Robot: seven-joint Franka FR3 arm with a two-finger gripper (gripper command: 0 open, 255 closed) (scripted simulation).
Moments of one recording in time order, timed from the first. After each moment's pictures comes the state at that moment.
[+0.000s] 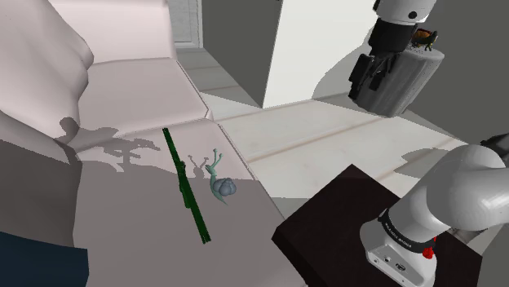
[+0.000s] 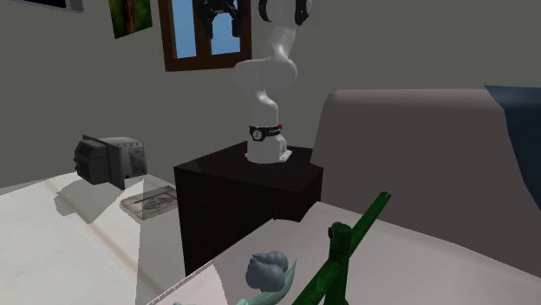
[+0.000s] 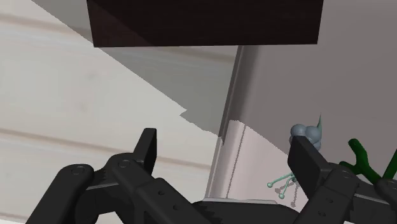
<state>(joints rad) 0.02 -0.83 0.07 -2.41 0.01 1.53 0.15</state>
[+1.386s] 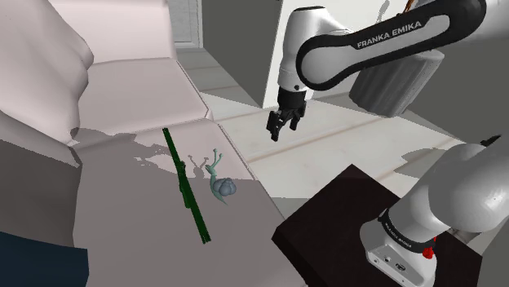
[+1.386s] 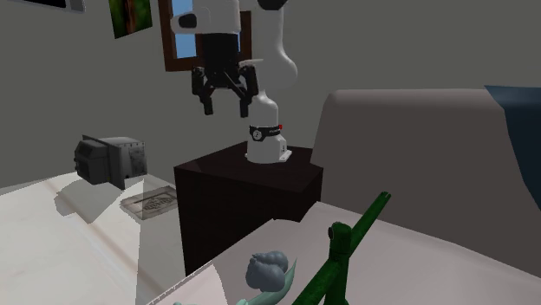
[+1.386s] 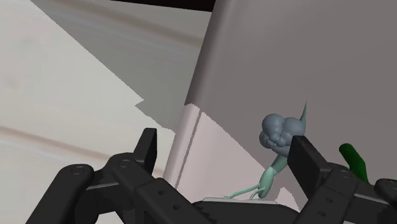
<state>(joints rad) 0.08 -0.24 0.20 -2.44 0.07 2.11 0.19</state>
